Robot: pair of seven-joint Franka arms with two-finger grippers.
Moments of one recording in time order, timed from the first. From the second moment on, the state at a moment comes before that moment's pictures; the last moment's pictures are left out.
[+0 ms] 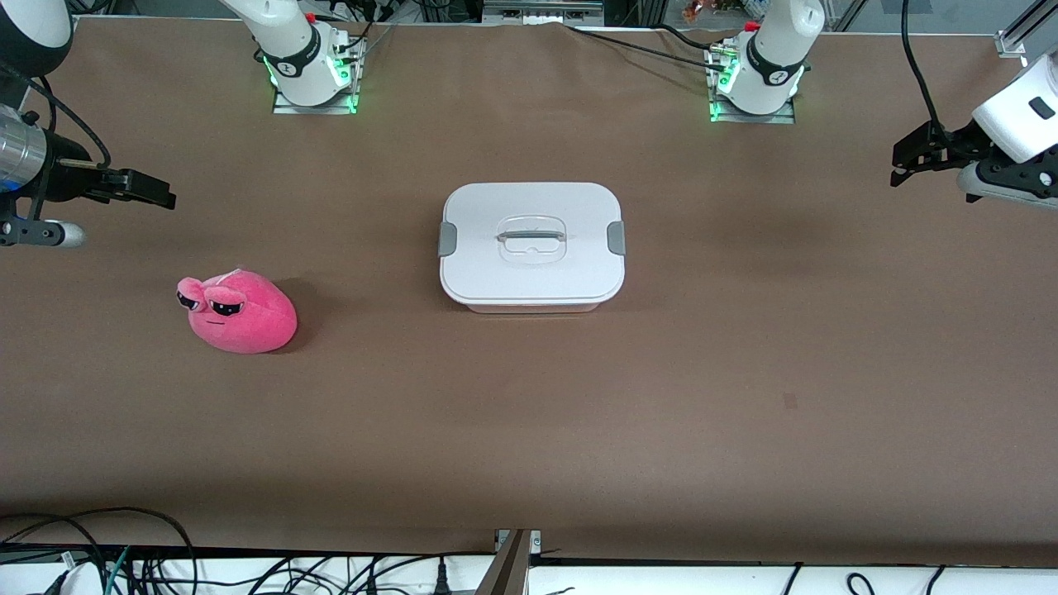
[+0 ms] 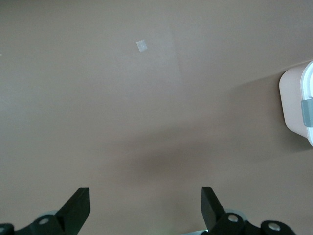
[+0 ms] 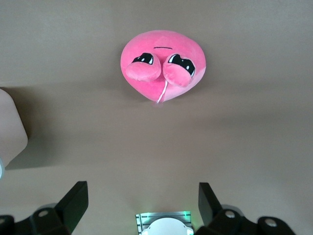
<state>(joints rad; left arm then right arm) -0.16 -0.06 0.12 -1.66 0.04 1.53 0.21 0.05 0.07 -0.06 -1.62 0.02 1.48 0.07</state>
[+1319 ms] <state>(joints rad) -0.23 0.33 -0.38 -1.58 -0.08 1.70 0.60 0.04 0.07 -0.06 -1.62 0.02 1.48 0.07</state>
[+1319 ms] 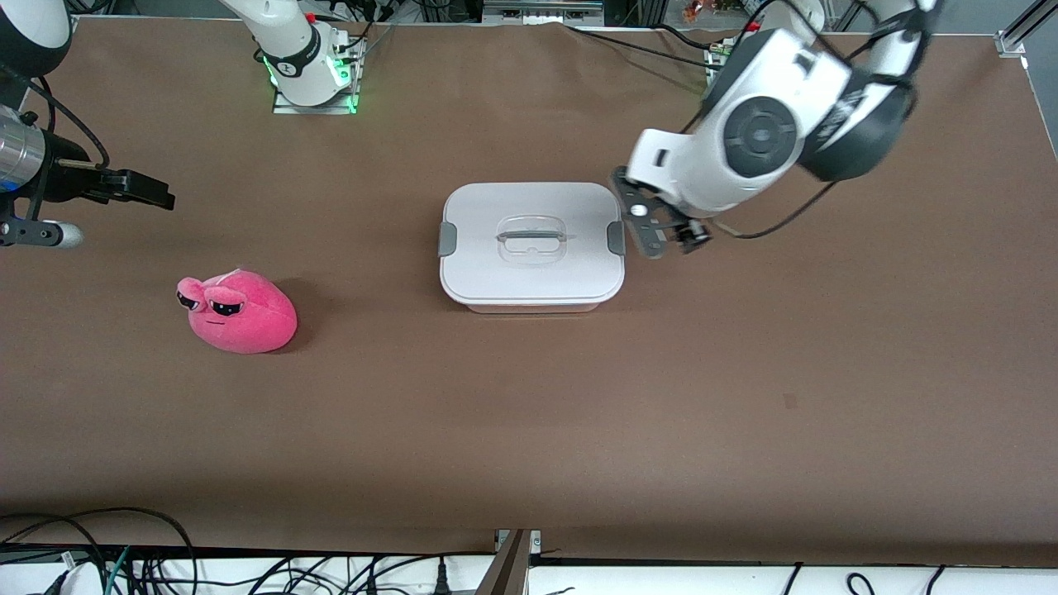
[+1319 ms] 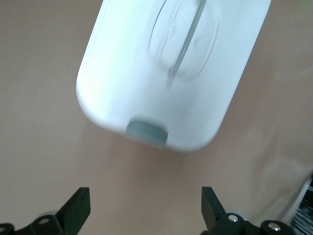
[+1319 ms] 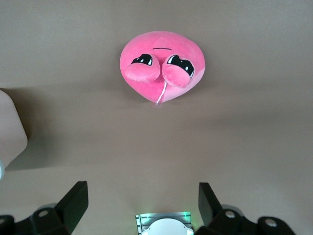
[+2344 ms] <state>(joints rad) -0.48 0.53 -0.39 -1.57 0.10 2.07 0.62 0.04 0.08 -0.06 -1.62 0.02 1.48 0.07</state>
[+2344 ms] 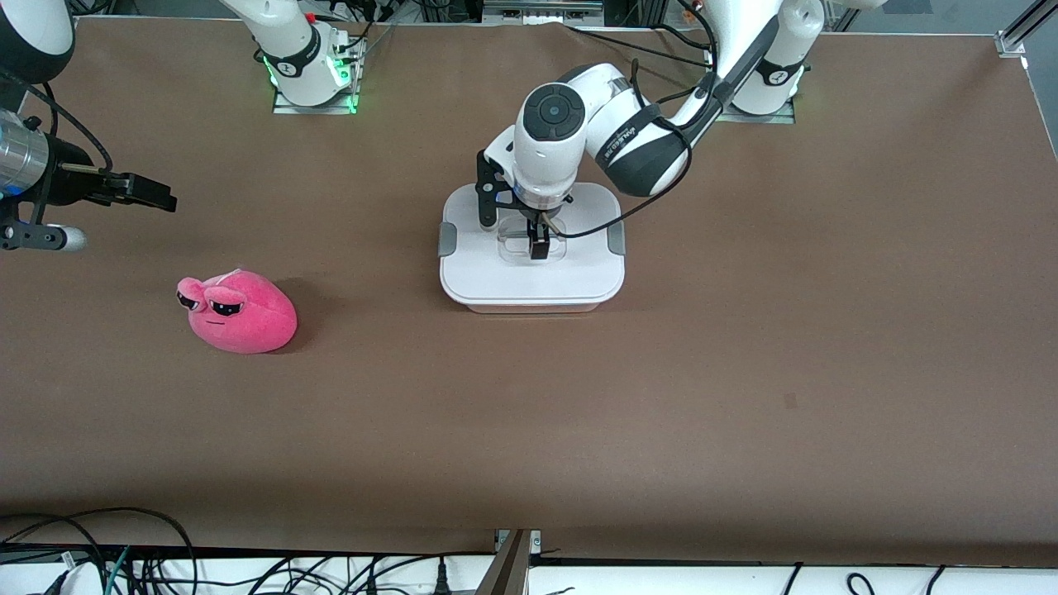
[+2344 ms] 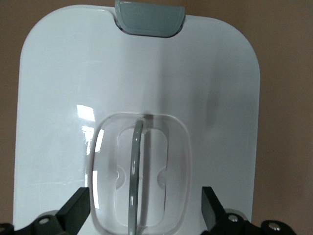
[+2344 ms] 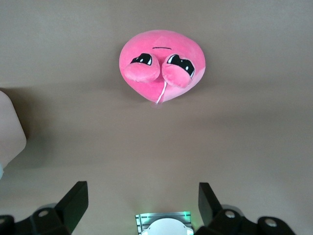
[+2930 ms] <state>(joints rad) -0.49 0.54 -0.39 -1.57 0.12 2.07 0.63 0.04 0.08 -0.06 -1.62 0.02 1.48 0.07</state>
